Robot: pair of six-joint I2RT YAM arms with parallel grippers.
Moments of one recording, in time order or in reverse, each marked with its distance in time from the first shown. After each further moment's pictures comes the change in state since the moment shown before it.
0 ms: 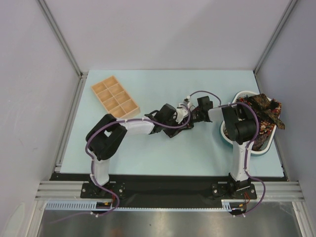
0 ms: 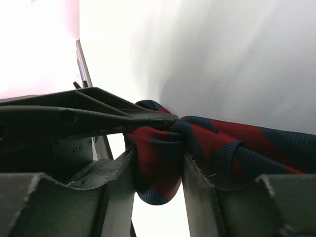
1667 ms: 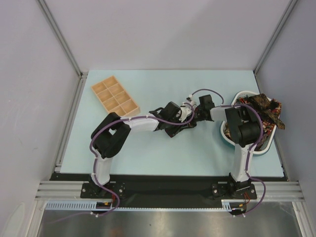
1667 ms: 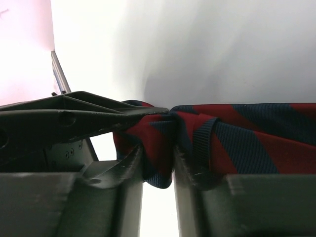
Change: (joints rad) left arm -0.016 0.068 0.127 -0.124 -0.040 0.006; right arm -0.005 -0.063 -0.009 -0.074 0.128 -0.027
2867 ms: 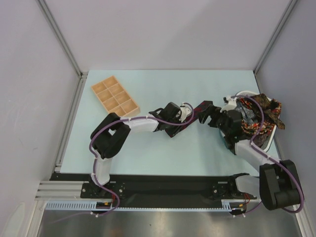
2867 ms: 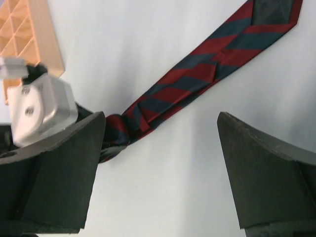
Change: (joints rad) left arm 0.000 -0.009 -0.017 0.019 -0.013 -0.017; right arm -0.084 -0.816 -0.579 0.408 0.764 0.176
